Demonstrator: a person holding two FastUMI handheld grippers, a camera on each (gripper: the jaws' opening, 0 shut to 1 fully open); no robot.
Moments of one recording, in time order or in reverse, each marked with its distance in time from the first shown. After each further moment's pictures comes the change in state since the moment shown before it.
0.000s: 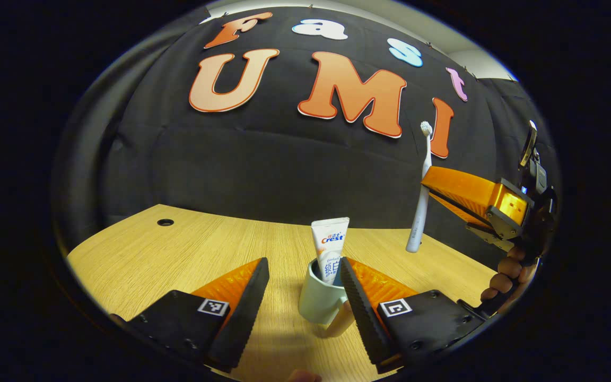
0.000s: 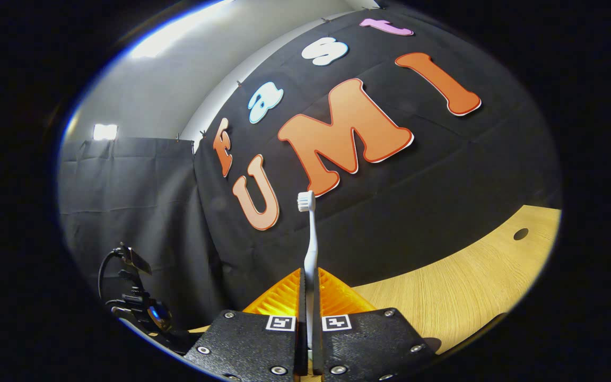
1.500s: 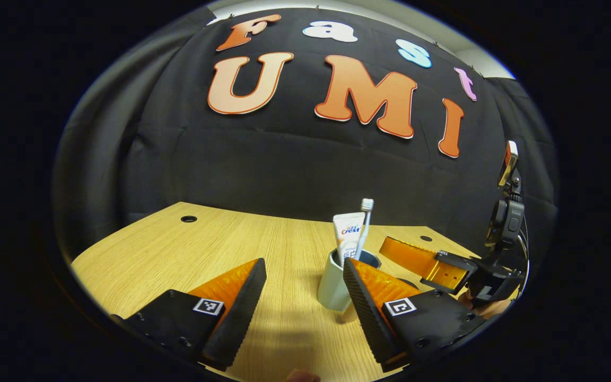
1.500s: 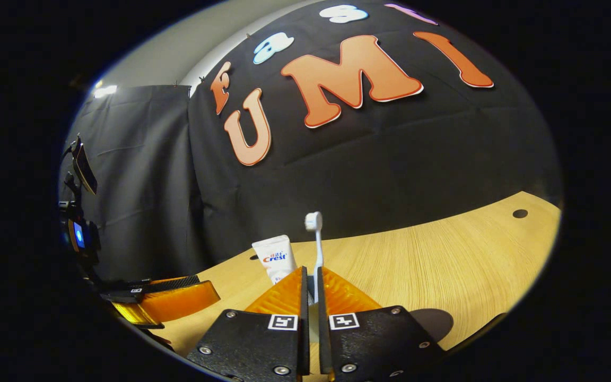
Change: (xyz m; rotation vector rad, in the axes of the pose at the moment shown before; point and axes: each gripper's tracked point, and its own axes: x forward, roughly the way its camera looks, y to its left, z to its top) left arm -0.027 0.016 0.001 0.010 0.009 0.065; right arm -0.011 -0.017 -0.107 -0.109 0.280 -0.081
